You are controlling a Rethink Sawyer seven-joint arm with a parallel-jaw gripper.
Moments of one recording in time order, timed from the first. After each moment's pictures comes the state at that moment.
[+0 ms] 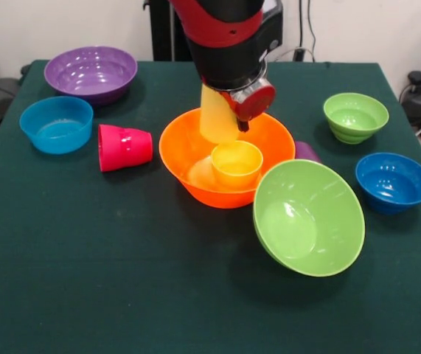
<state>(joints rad) -0.17 -0.42 -0.15 1.35 0.29 0.99 2.33</state>
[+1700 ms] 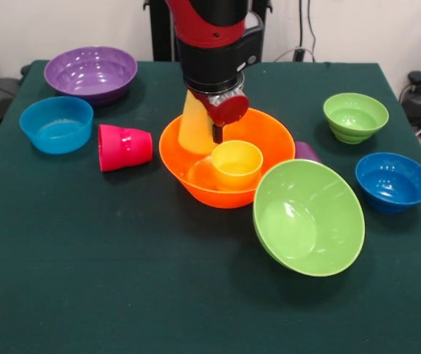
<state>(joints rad) -0.18 -0.45 -0.16 1.60 0.32 0.59 2.33</state>
